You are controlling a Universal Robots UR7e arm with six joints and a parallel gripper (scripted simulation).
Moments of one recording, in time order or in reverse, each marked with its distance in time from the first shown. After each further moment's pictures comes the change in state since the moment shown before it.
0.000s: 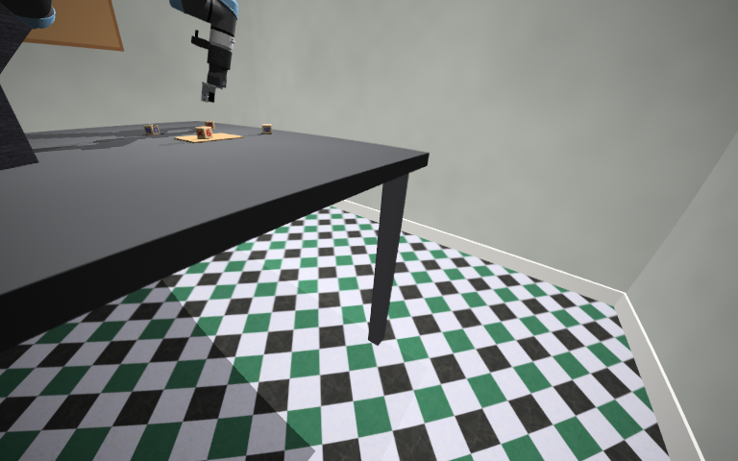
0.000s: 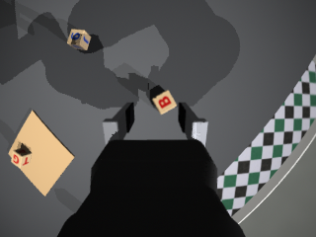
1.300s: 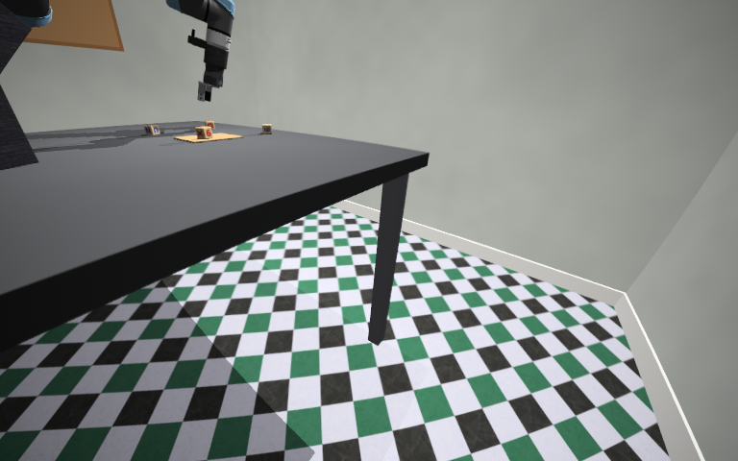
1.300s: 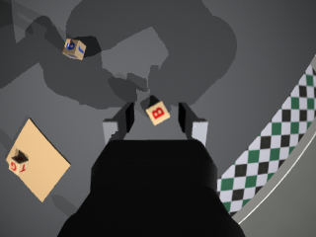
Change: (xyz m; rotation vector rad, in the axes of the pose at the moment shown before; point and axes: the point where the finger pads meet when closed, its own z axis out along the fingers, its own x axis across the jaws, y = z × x) arm 0.010 -0.017 0.001 0.011 0.009 -0.005
